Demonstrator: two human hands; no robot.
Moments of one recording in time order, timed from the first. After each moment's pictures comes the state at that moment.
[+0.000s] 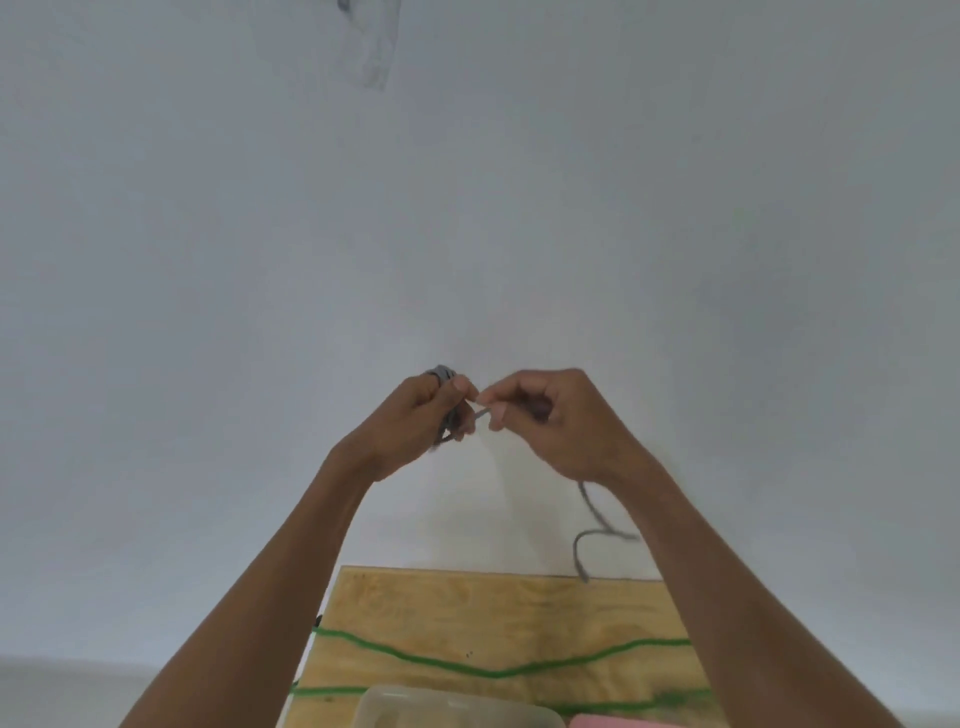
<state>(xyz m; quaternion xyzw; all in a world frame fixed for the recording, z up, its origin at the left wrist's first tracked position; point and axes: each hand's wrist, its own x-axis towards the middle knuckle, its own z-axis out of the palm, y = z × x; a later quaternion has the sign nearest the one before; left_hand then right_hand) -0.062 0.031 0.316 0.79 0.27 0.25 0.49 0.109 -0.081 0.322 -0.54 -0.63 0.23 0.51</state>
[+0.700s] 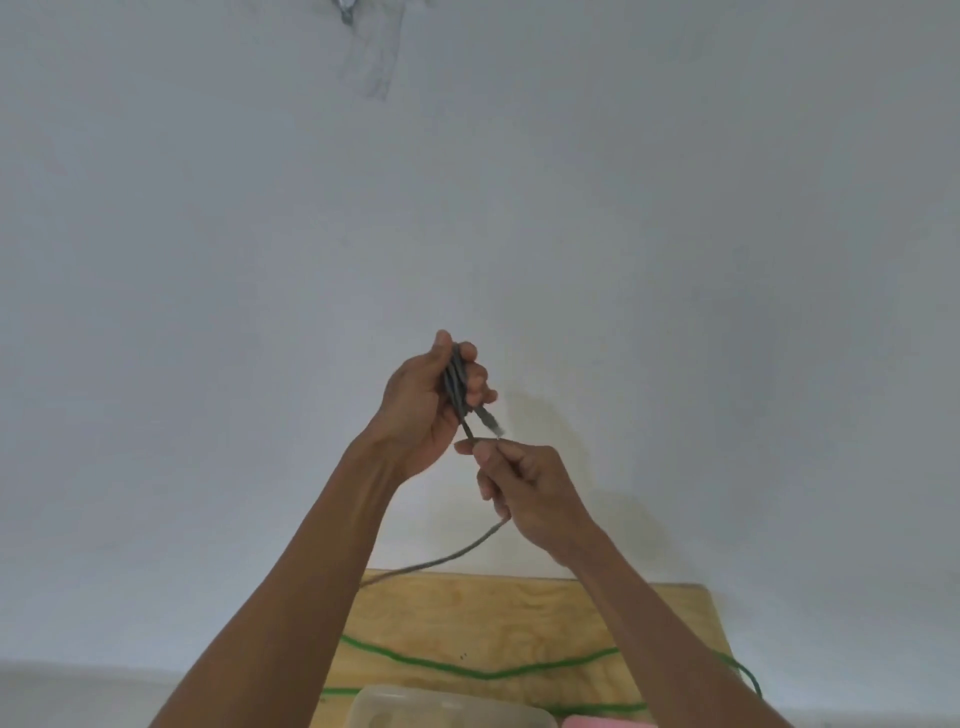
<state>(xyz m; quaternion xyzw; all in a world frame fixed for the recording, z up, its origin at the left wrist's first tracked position) -0.037 0.001 0.341 0.51 0.18 0.38 0.75 0.074 -0.092 0.261 -0.53 -0.51 0.35 0.58</state>
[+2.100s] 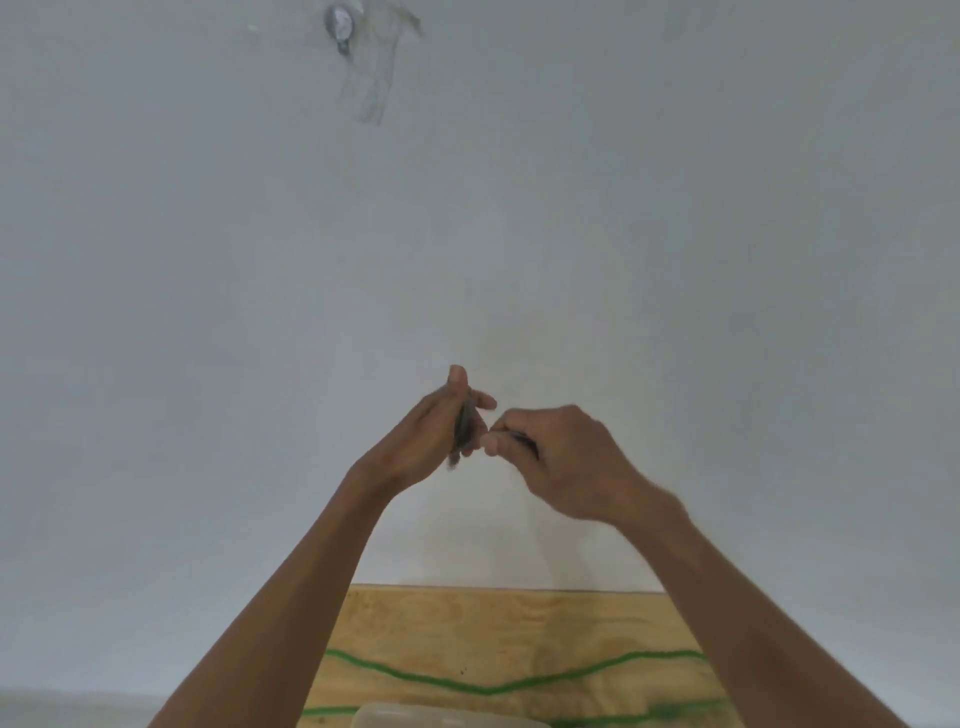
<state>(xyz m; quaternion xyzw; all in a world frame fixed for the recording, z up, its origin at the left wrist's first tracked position) -0.048 -0.012 0.342 0.81 0.28 0.24 0.46 0.098 -0.117 0.338 -0.67 -0.68 0.05 0.30</state>
